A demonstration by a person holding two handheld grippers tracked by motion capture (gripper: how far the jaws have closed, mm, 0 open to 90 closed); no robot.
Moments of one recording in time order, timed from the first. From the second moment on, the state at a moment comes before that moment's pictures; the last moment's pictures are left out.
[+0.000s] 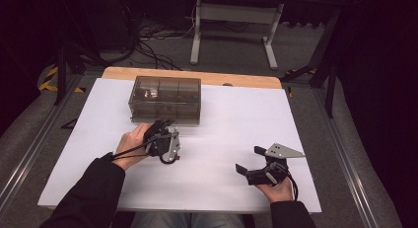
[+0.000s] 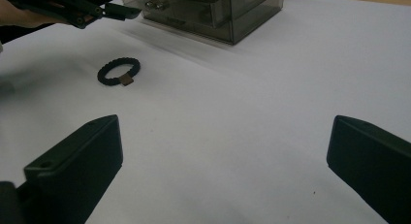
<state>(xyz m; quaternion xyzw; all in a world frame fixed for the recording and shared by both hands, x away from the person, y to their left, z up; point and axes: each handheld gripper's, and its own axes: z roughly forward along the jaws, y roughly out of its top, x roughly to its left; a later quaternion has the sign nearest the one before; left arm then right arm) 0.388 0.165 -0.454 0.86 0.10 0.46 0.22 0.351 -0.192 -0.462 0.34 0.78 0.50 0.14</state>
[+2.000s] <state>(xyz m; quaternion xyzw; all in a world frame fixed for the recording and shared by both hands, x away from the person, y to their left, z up) 0.462 0.213 -0.451 0.85 0.25 0.19 0.41 0.351 -0.193 -0.462 0.34 0.78 0.50 0.14</state>
